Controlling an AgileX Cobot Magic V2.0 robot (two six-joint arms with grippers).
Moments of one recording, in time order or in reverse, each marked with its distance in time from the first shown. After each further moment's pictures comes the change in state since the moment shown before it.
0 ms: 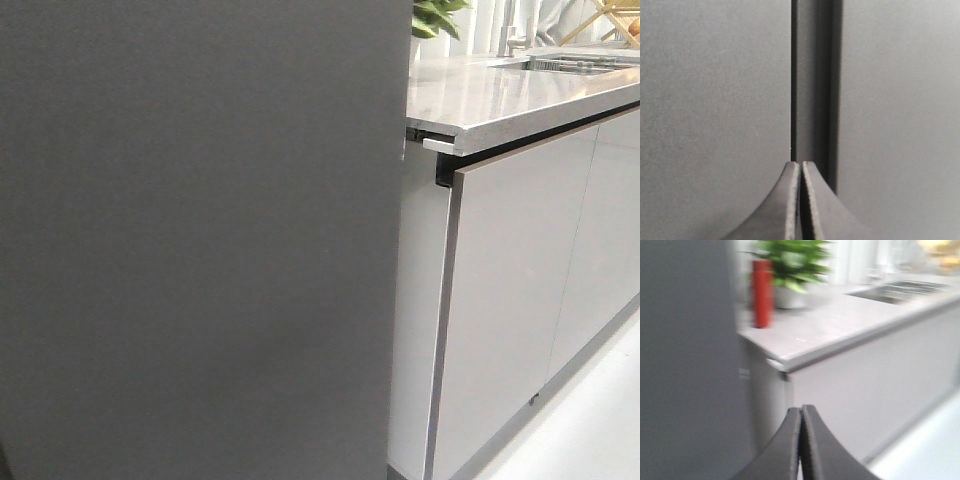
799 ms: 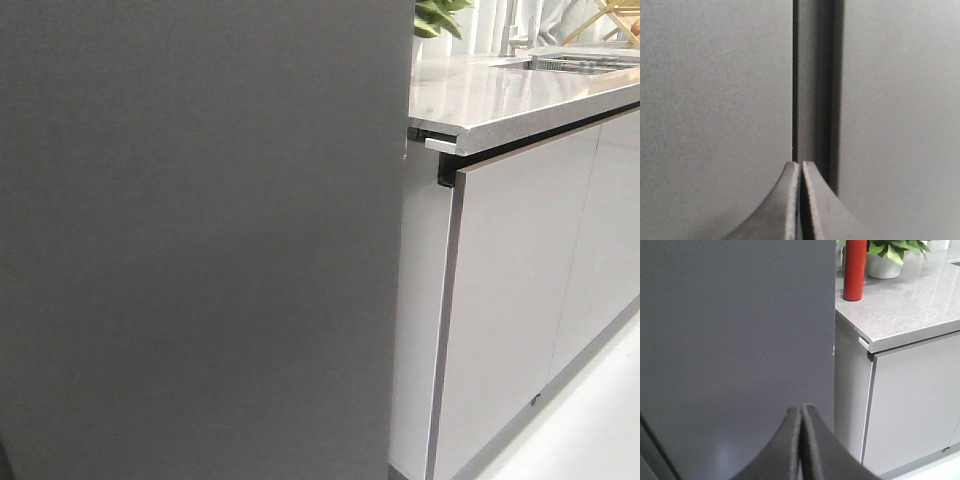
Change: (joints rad) left arm 0.000 0.000 0.000 0.000 0.000 0.000; right arm 0.425 0.230 -0.408 0.028 0.319 -0.002
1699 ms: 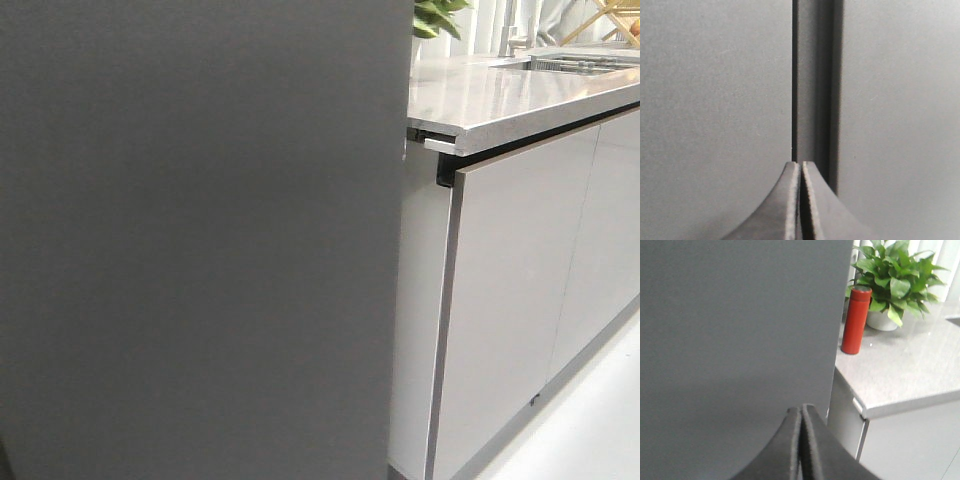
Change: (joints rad) left arm 0.000 0.000 0.000 0.000 0.000 0.000; right arm 0.000 0.320 -0.368 0.005 -0.003 -0.078
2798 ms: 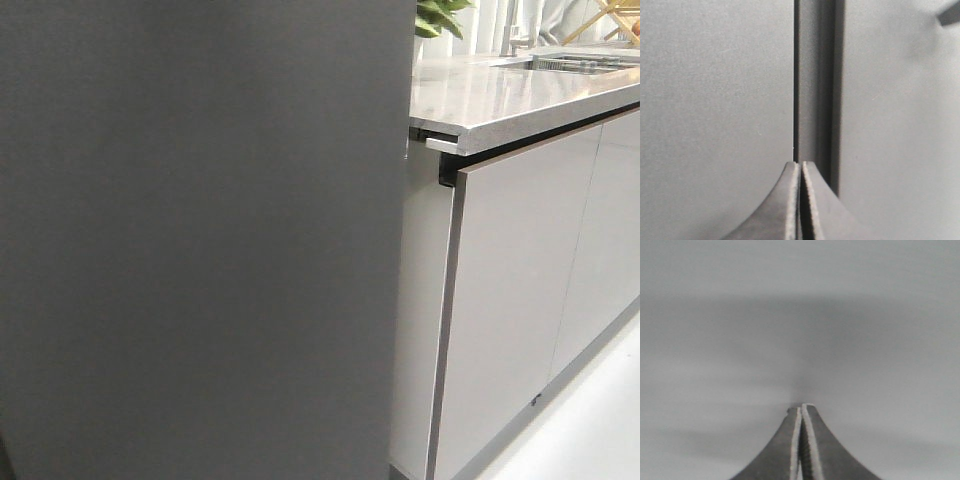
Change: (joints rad) left arm 0.000 0.000 0.000 0.000 0.000 0.000; right arm 0.235 1.133 -0.749 0.161 -0.229 -0.174
